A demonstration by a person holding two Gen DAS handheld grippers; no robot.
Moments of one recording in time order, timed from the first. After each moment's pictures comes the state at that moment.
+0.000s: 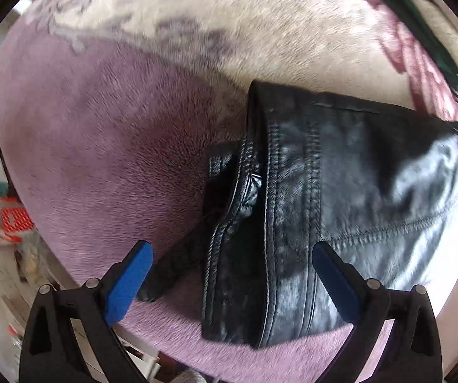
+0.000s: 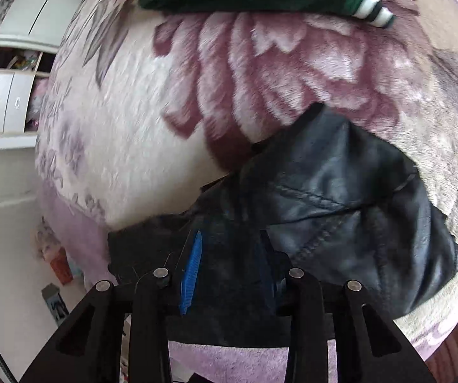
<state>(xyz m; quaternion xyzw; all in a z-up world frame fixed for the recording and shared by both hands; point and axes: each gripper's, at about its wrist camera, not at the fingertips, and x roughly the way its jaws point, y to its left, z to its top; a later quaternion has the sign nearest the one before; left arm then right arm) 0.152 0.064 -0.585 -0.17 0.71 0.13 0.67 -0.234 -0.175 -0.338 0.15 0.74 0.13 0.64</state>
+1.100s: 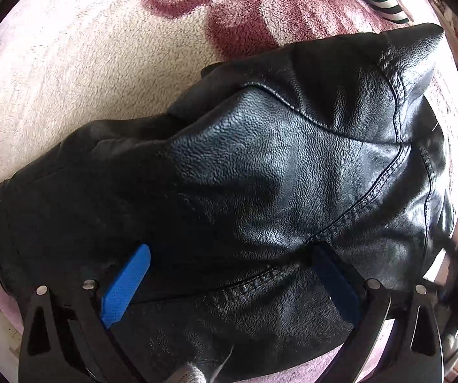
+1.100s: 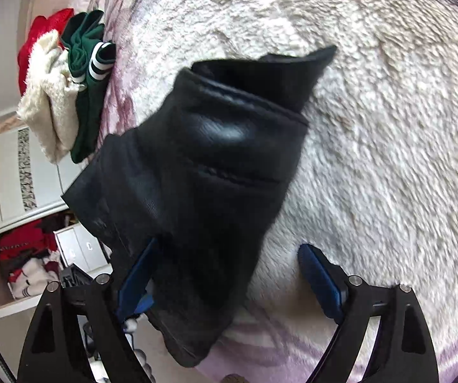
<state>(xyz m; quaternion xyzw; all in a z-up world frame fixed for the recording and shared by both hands) 0.266 -0.137 -0.623 -0.10 0.74 0.00 0.67 -0.424 -0.432 -0.466 0.55 0.58 0.03 0.60</state>
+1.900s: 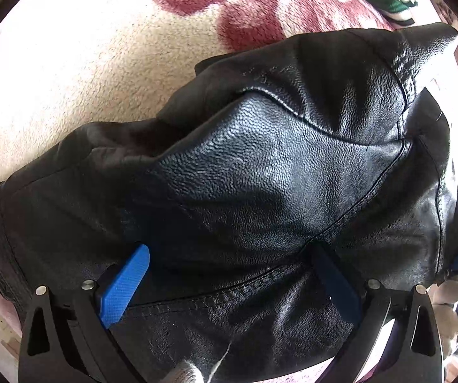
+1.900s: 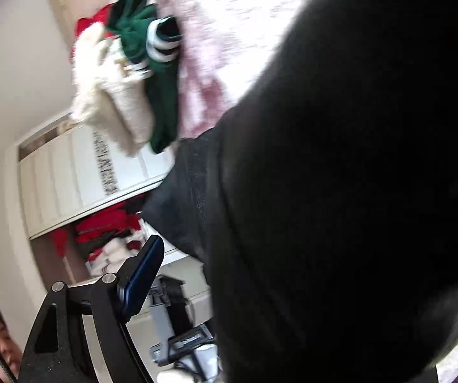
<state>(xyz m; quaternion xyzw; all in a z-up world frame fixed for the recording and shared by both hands) 0.274 -0.130 -0.639 -0.13 0.74 0.02 0.66 -0.346 -0.393 -0.470 0.65 0.50 0.20 0.54</state>
